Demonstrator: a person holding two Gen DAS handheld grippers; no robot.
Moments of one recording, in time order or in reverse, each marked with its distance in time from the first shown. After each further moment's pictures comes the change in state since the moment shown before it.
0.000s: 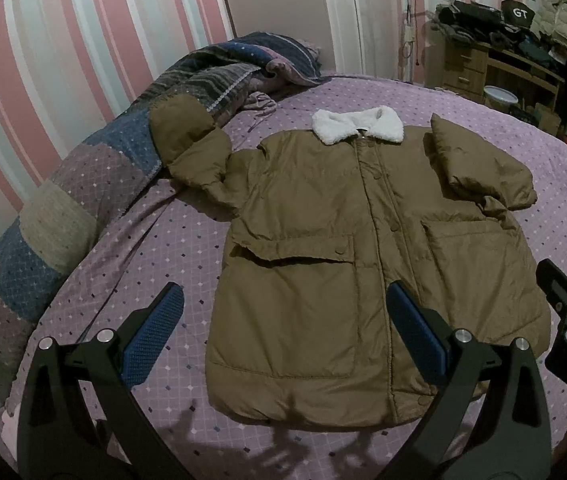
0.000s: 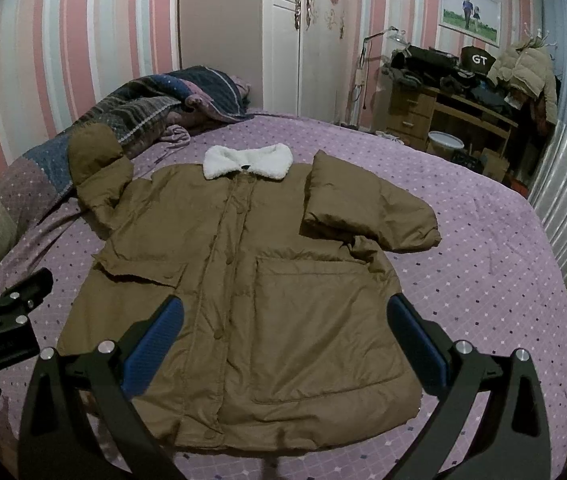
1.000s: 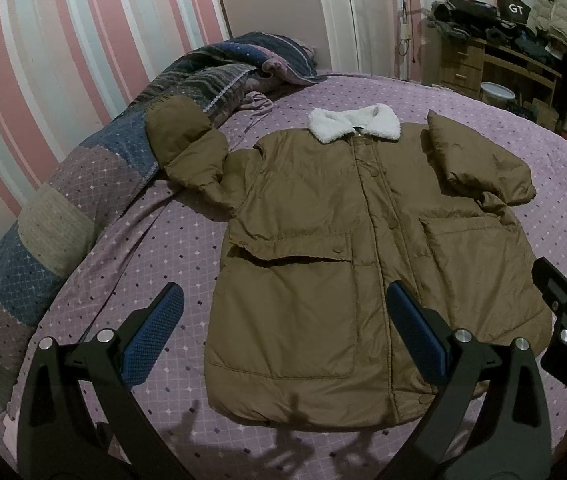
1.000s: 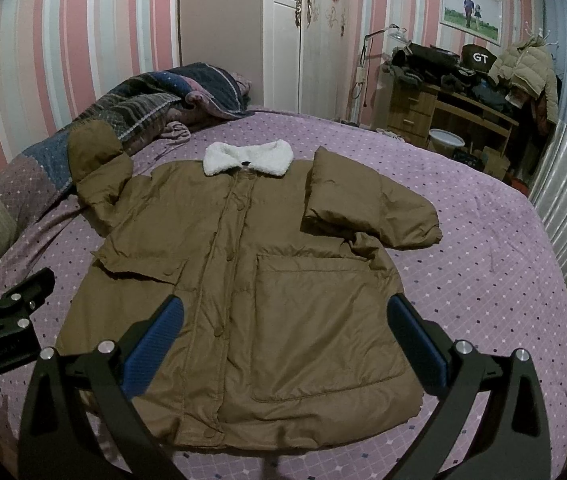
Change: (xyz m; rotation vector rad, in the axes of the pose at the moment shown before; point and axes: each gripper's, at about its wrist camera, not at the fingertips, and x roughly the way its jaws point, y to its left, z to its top) left arm -0.006 -0.005 -0.001 0.019 -0.005 0.001; right arm 0.001 0.000 -0.002 -0.001 0.003 -0.001
